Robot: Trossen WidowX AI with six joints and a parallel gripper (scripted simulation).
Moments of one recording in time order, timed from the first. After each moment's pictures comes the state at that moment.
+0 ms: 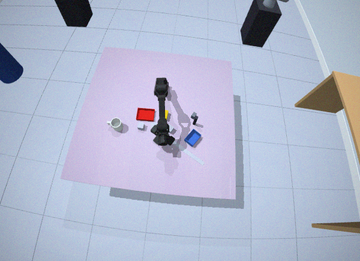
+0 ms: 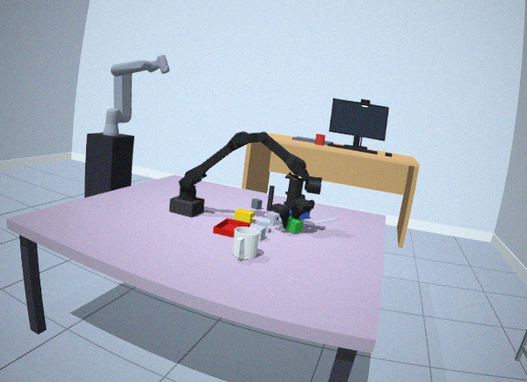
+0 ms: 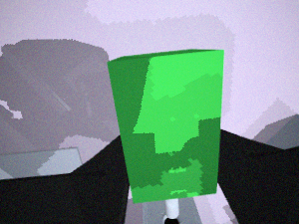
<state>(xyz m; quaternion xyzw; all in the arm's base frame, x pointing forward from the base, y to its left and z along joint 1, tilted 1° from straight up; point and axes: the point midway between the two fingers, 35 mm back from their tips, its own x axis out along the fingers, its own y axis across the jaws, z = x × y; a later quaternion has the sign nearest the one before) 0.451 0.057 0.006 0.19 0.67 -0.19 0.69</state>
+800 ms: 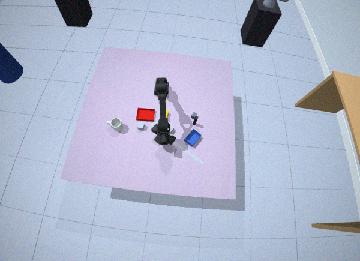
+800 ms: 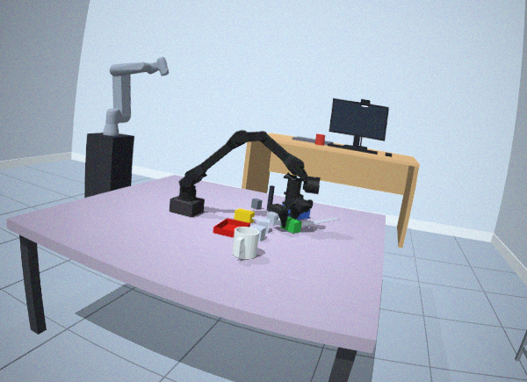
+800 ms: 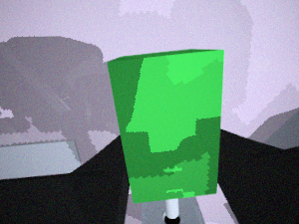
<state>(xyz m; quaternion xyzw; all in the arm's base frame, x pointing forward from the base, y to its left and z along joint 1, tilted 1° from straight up) 0.445 0.062 0.003 0.19 0.67 -0.19 0.70</state>
